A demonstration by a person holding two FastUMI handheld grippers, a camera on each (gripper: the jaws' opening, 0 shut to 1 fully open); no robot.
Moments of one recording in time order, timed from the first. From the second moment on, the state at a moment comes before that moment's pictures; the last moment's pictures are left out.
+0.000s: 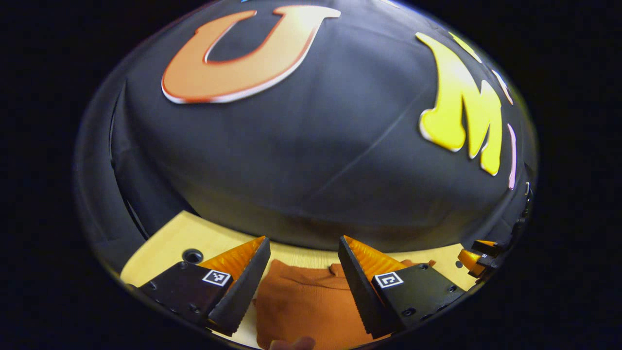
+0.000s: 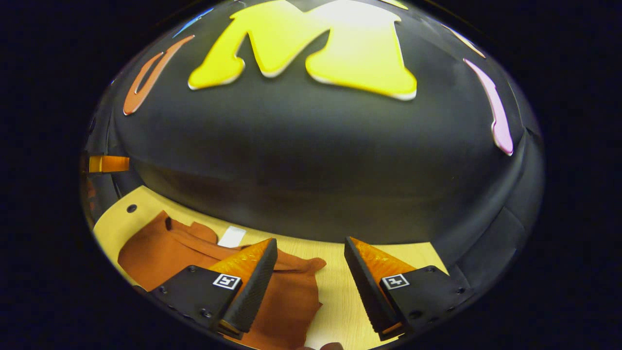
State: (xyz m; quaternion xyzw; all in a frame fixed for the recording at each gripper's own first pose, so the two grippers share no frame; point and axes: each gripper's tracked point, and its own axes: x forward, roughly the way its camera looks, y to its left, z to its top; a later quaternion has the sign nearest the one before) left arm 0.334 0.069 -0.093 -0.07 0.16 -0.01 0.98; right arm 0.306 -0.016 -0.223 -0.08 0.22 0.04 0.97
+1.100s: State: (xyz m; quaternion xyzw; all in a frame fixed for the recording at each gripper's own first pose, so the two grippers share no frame) left arm 0.053 0.003 0.108 0.01 -0.03 -0.02 1.00; right arm 0.066 0.022 0.032 0.02 0.00 0.04 1.00
